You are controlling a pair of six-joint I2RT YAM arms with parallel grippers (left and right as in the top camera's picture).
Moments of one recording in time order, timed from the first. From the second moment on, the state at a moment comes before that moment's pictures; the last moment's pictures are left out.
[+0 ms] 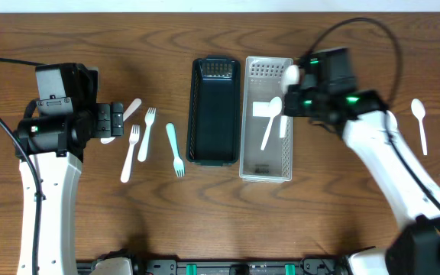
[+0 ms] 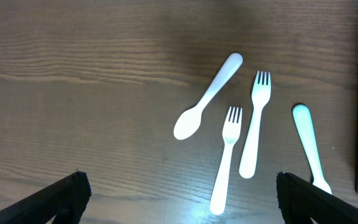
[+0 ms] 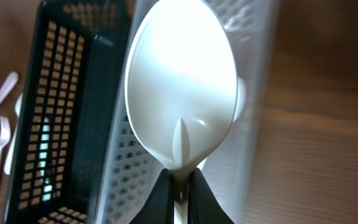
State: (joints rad) left arm 0.11 1.30 1.27 -0.97 -0.11 0.14; right arm 0.30 1.60 1.25 -0.63 -0.18 0.35
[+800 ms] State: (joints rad) left arm 0.11 1.30 1.27 -0.98 -0.11 0.14; right arm -0.16 1.53 1.28 -0.68 -0.11 0.16
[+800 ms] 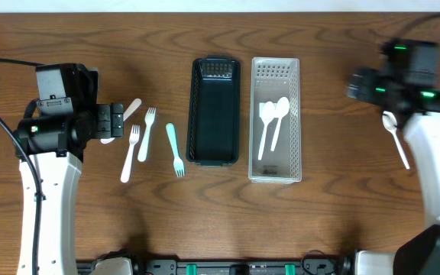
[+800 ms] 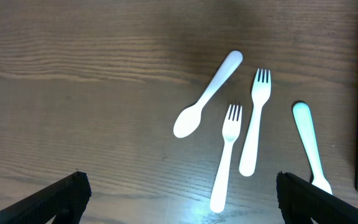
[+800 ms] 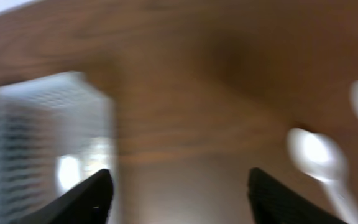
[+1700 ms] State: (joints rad) left arm 0.11 1.30 1.27 -0.99 -0.11 0.14; right arm -0.44 1.97 1.25 -0.68 0.04 -0.35
